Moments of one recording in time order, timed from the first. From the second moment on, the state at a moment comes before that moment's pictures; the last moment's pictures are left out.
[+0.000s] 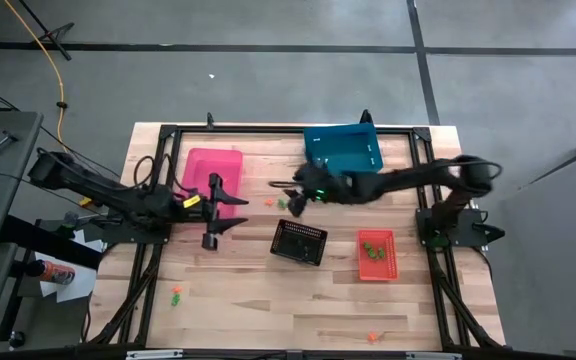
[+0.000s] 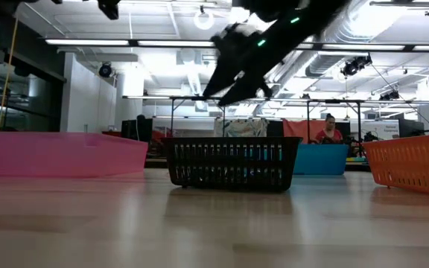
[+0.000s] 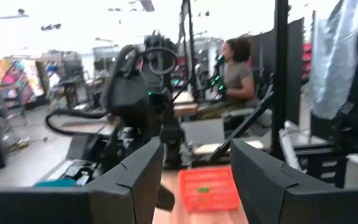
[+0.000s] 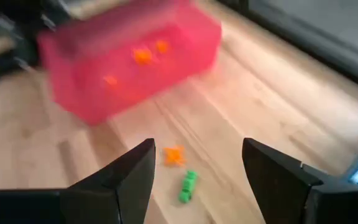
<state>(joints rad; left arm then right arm) -0.28 0.89 0.41 0.64 -0.26 0.12 -0.05 1.70 1.09 -0.01 0.33 0.39</state>
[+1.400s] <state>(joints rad) -0.42 0.69 0.41 0.58 -0.30 0.11 -0.09 2.17 1.52 -0.45 0.23 0.52</state>
